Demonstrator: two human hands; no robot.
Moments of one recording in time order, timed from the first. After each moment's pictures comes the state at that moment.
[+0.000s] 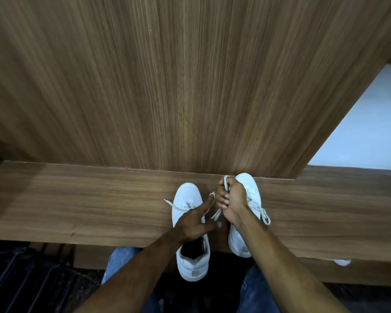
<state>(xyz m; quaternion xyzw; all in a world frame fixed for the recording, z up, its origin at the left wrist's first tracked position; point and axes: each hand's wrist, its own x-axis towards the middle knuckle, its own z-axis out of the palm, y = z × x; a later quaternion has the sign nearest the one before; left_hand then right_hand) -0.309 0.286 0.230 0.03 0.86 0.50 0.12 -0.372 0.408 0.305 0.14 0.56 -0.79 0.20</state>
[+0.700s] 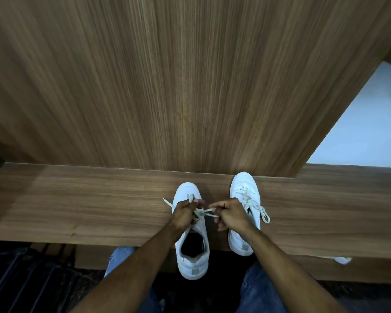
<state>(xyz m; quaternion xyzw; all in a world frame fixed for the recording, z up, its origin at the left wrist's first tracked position) -0.315 0.282 0.237 -0.21 0.67 0.71 0.05 -0.353 0.438 0.268 -0.03 0.82 -0.50 0.26</state>
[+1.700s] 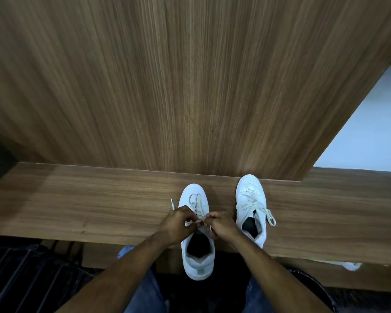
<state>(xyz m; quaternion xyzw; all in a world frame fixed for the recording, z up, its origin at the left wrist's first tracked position) -0.289 0.235 0.217 0.03 0.93 0.37 -0.02 -0.337 0.405 0.233 -0.01 0.80 -0.51 0.30</state>
